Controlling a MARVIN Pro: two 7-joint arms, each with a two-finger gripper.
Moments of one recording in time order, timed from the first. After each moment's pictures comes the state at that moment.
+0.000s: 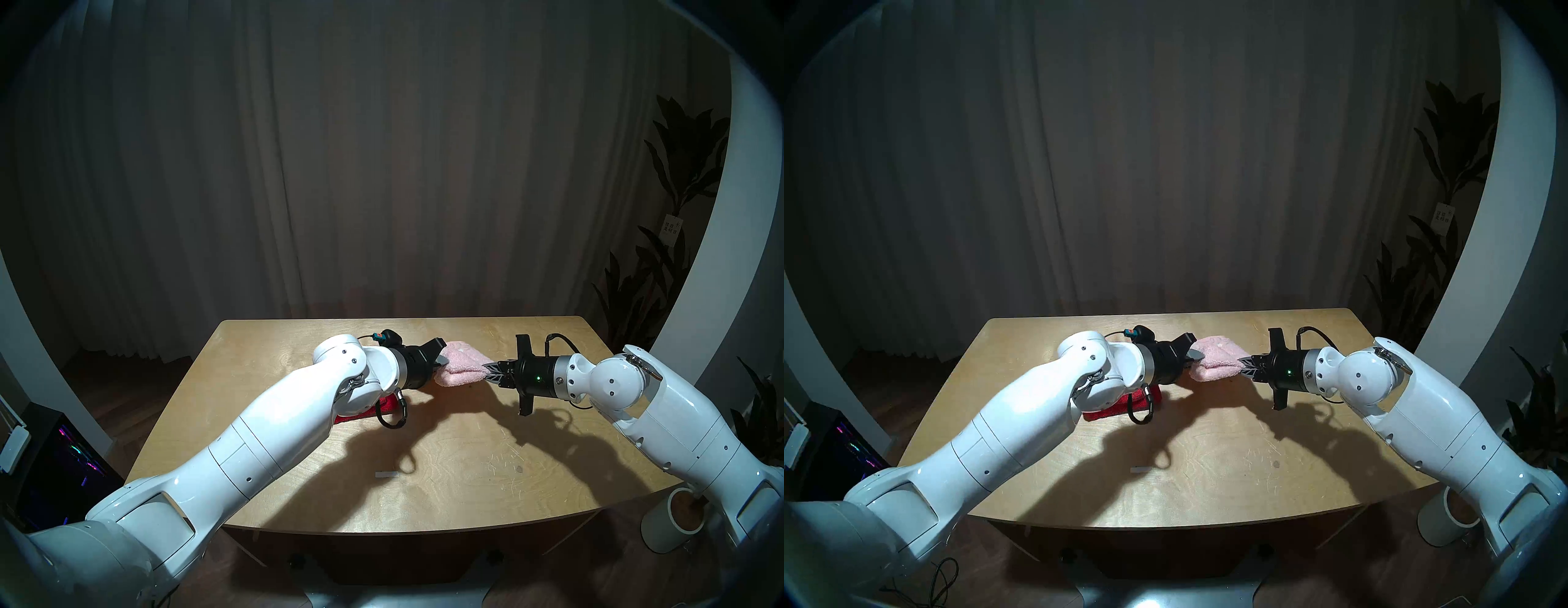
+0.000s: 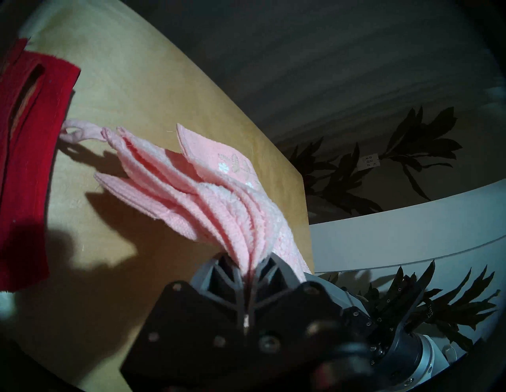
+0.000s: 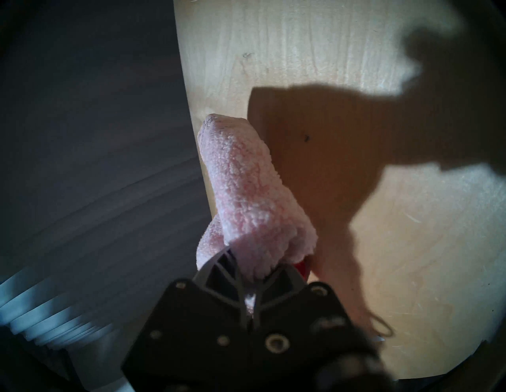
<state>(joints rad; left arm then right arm) 1.03 -1.19 -0.77 -1.55 -1.87 0.36 0.51 -1.31 -0.66 1.11 -1.68 2.86 0.20 -0.58</state>
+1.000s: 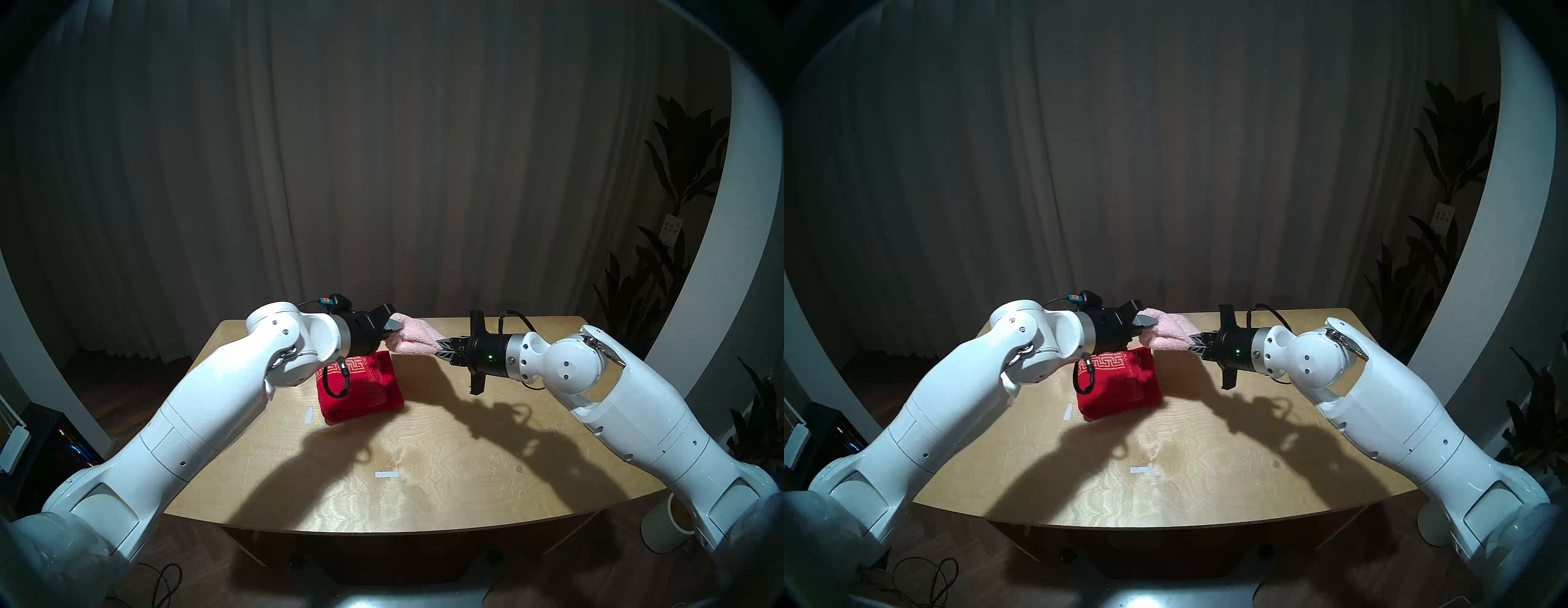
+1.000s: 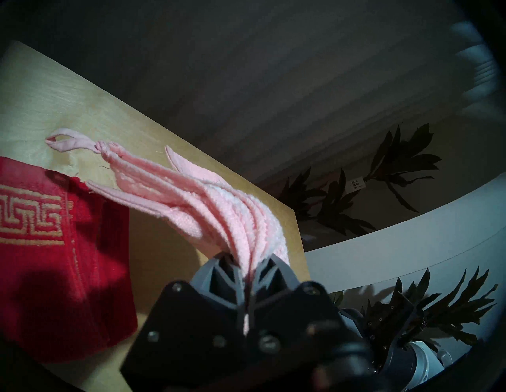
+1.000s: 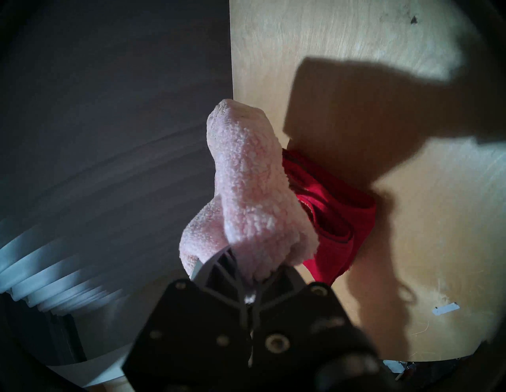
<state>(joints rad) 1.09 -0.96 -0.95 -1.73 -1.90 0.43 0.47 -1.17 -0.83 0.99 -1.75 2.78 0.09 -0.60</state>
